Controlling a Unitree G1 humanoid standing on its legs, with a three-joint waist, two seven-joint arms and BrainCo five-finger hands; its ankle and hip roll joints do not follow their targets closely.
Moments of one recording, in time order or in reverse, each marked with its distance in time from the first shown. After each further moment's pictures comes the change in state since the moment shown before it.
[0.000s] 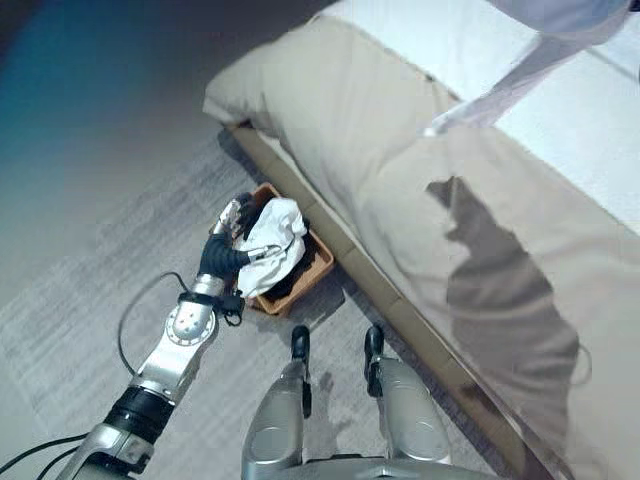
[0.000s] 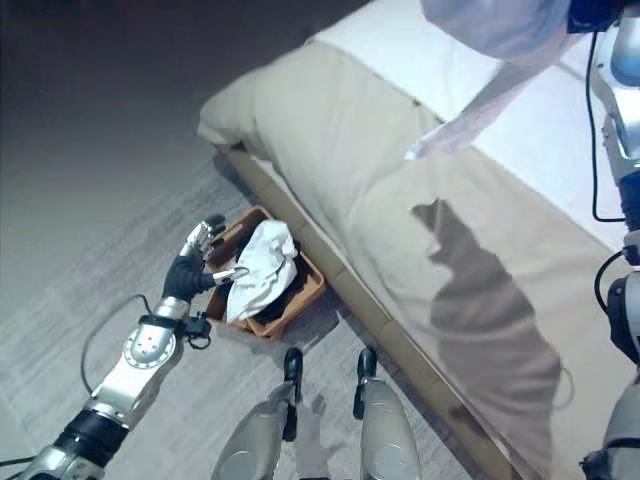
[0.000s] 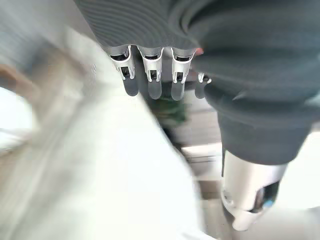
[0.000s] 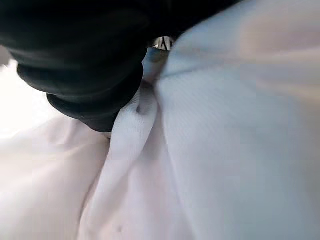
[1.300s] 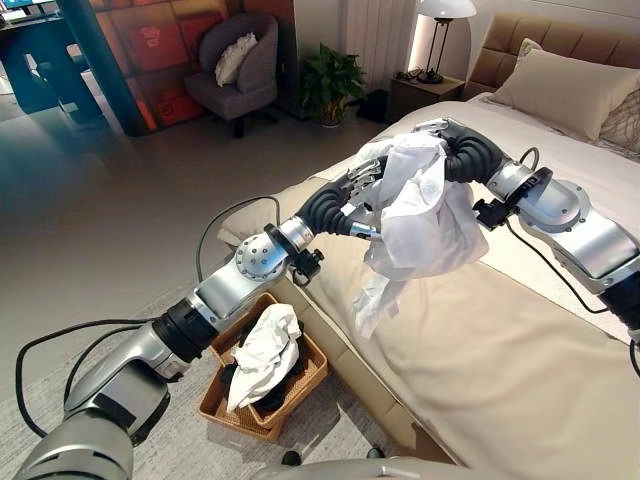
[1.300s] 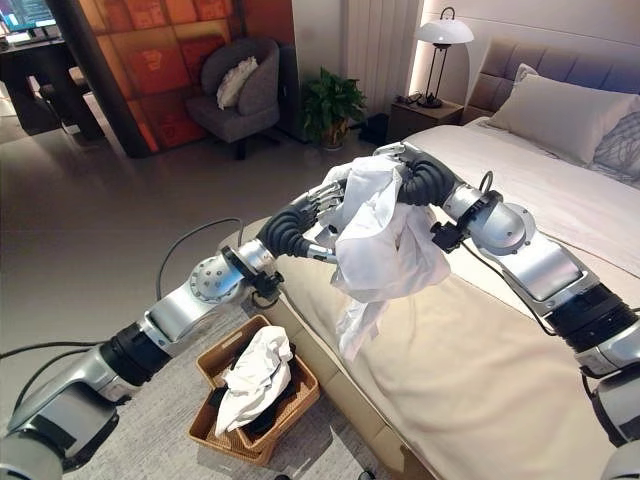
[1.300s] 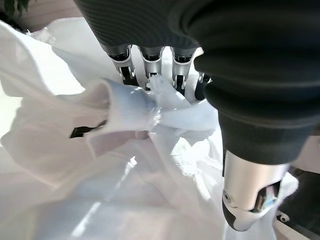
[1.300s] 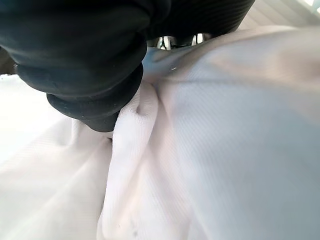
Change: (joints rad) left arm -0.472 -0.012 -0.391 -0.007 -0.034 0.147 -0.171; right arm 0.549 0.028 0.109 -0.504 0.059 0.170 0.491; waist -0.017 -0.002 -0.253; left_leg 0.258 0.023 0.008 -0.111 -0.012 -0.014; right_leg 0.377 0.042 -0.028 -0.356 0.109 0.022
